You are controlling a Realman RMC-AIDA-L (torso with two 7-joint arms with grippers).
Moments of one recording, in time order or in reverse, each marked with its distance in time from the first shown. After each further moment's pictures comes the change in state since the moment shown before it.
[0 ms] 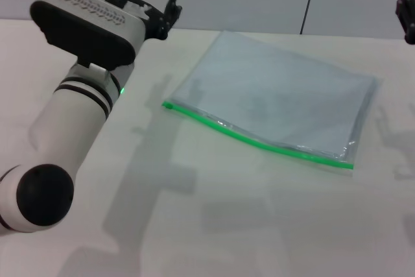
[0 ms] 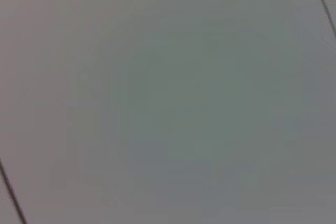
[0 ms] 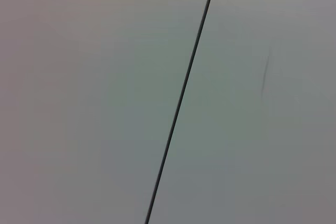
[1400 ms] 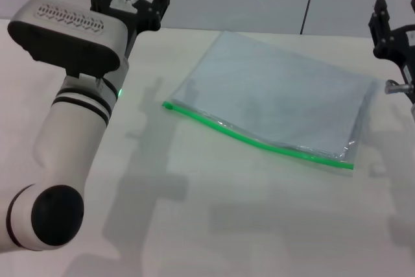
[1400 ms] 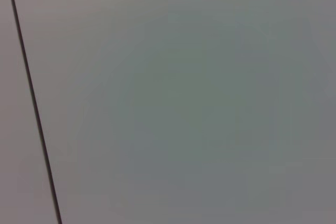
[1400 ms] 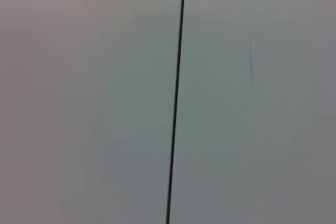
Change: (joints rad) left arm -0.038 -0.001 0.129 0.093 -0.063 0.246 -0.170; right arm 0.240 -0.009 -0.367 0.414 0.405 0.505 0.108
